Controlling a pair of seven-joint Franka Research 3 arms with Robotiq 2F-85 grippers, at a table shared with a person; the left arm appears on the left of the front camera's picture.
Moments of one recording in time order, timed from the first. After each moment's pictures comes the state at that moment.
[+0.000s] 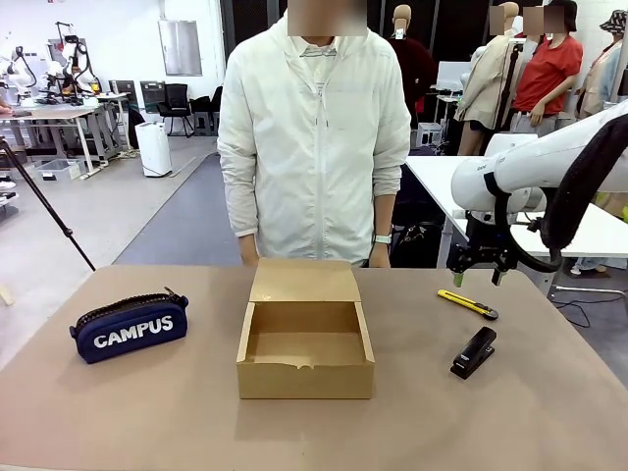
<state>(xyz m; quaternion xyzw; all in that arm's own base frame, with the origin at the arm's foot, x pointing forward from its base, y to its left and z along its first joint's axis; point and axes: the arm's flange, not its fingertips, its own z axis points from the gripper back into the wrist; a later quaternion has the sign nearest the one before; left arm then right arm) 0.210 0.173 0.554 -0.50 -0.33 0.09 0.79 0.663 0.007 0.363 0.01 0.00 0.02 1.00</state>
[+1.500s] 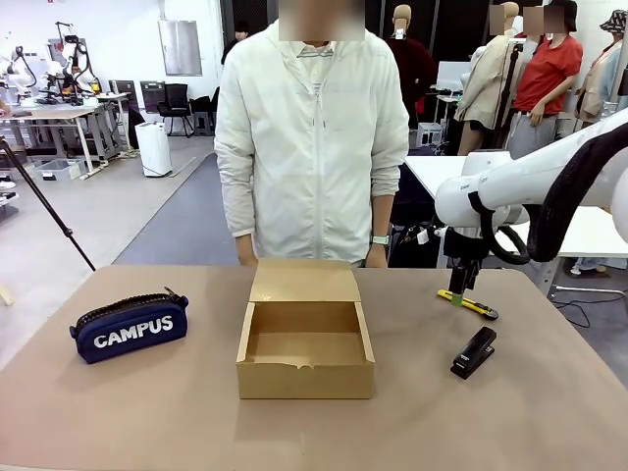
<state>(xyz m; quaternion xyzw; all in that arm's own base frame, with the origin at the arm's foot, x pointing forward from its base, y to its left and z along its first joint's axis) 0.210 0.174 0.554 -0.50 -0.33 0.09 0.79 0.678 0.034 0.322 0.00 0.02 0.42 0.91</state>
